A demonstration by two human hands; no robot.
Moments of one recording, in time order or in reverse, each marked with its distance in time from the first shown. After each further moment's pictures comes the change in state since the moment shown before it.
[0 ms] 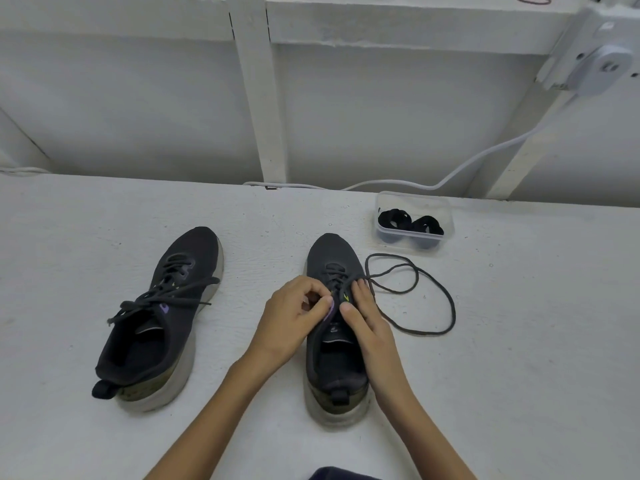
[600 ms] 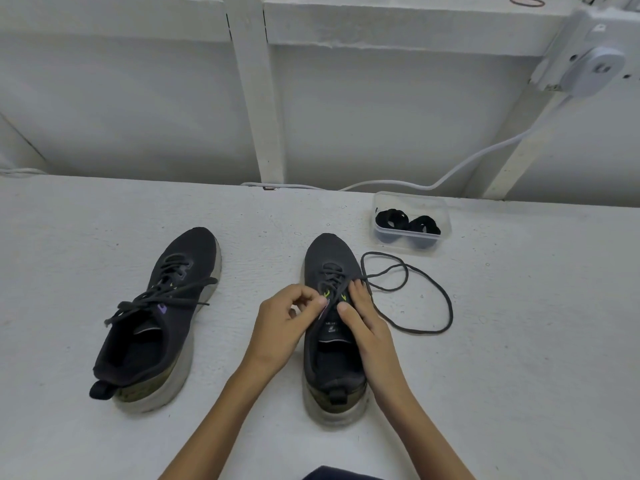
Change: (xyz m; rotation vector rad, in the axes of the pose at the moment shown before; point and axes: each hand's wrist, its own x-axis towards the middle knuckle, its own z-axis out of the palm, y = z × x) left_hand -0.011 -0.005 0.003 -0.198 0.062 -0.084; right_hand 0.001 0.002 0.000 -0.006 0.007 -0.025
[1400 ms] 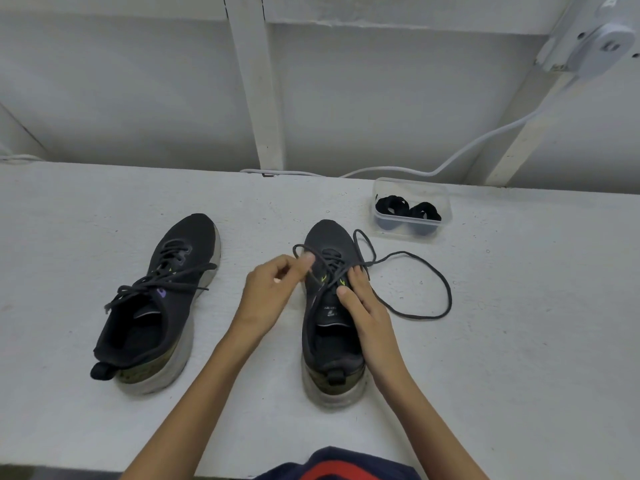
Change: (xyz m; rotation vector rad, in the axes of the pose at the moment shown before) left_hand 0.014 0.020 -0.016 -0.015 0.065 -0.078; right_hand 0.001 0.000 0.000 -0.003 -0.006 -0.014
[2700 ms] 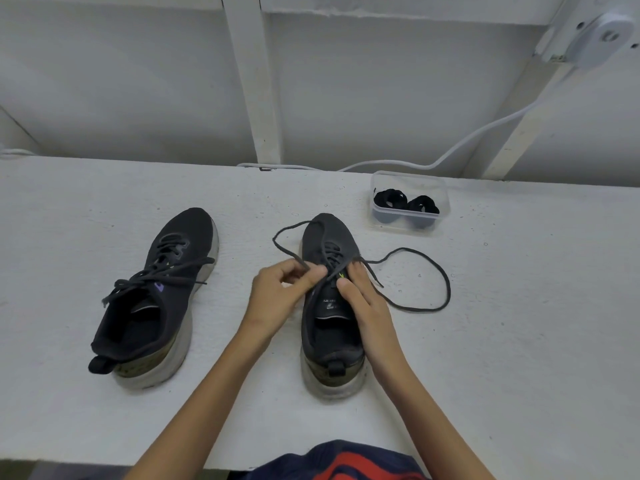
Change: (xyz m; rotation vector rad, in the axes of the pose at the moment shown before) left_hand -0.006 -0.010 0.013 -0.128 -0.024 -0.046; right_hand 0.006 0.010 0.001 0.007 -0.017 -0.010
